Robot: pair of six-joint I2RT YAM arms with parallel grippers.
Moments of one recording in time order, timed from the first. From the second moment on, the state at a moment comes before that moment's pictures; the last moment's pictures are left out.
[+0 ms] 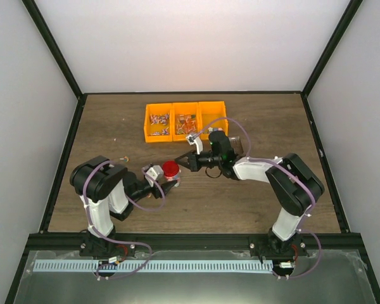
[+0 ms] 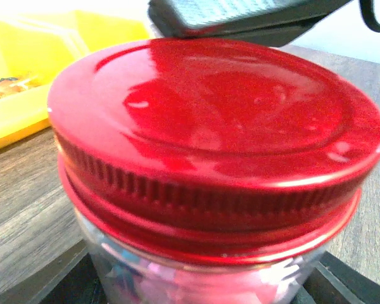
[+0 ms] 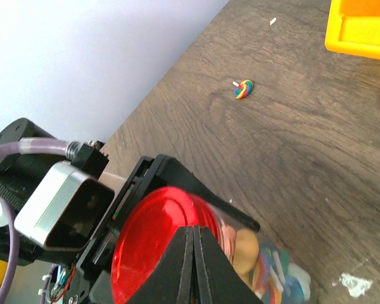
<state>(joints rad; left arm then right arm) -0.45 1.91 0.12 1.55 0.53 0.02 0.66 1.74 0.86 0.46 -0.76 0.44</state>
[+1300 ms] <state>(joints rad) -0.43 1.91 0.12 1.55 0.53 -0.02 0.67 1.83 1.06 0.24 -0.75 0.40</state>
